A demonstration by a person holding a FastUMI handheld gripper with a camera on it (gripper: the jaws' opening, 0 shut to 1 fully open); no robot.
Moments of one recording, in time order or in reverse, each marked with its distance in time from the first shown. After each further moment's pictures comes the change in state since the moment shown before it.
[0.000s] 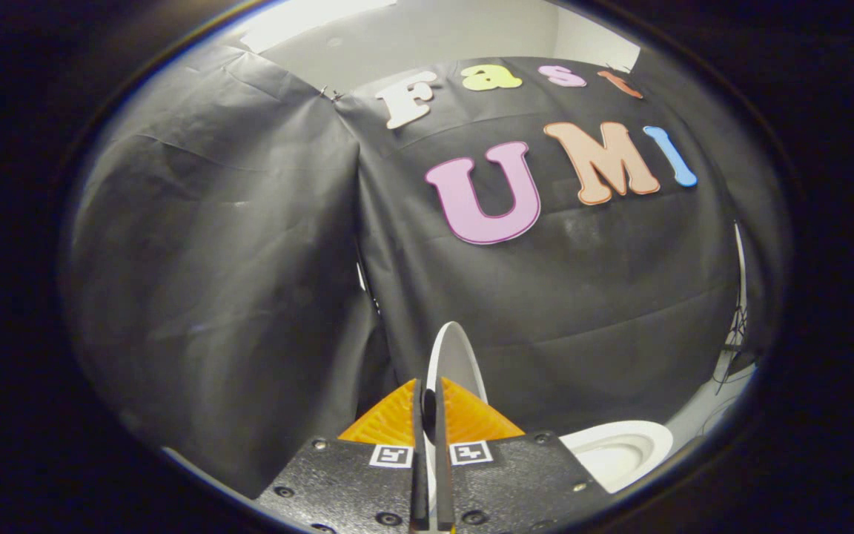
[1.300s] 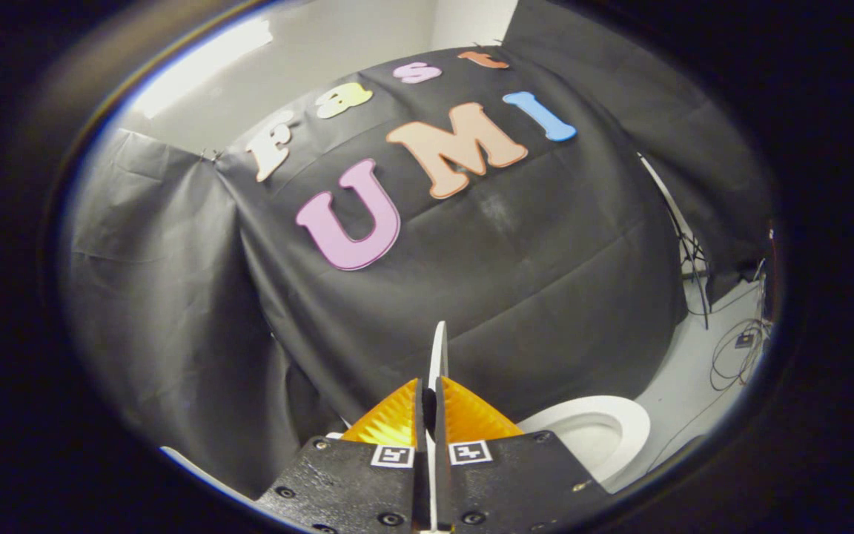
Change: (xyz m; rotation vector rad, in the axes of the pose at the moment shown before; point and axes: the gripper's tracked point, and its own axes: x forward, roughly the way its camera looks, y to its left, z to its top) arm -0.044 -0.178 0.008 0.343 -0.050 -0.166
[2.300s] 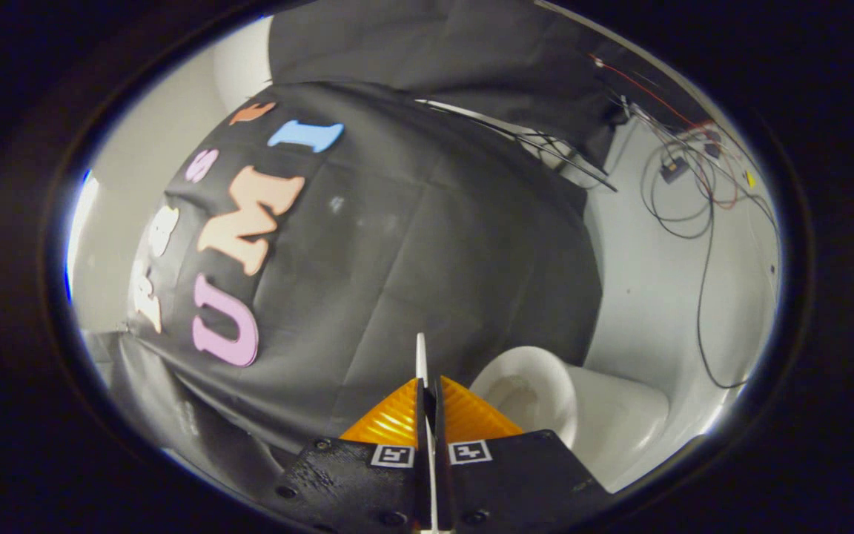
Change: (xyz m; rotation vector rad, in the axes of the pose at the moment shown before) arm -0.004 -0.246 -0.054 0.654 -0.086 -0.086
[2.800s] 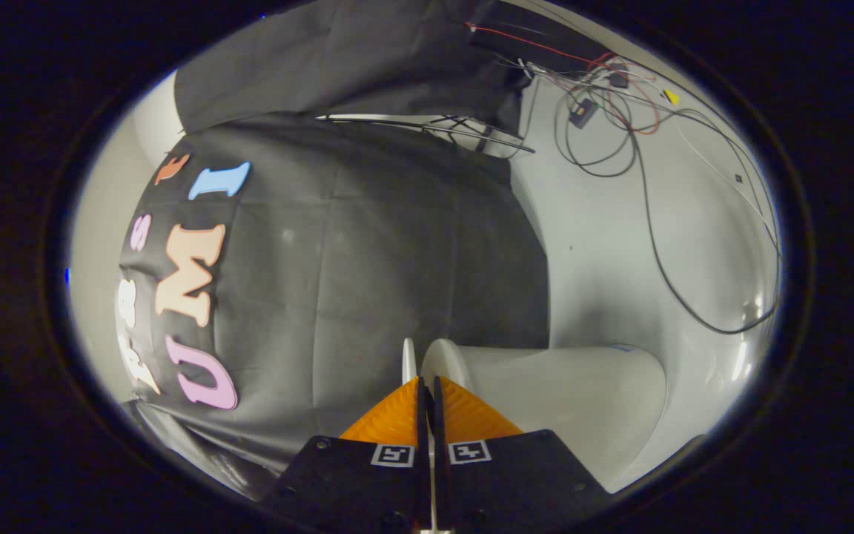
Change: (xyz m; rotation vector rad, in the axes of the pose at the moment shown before) arm 0.009 -0.136 -0.014 0.327 0.003 -0.098
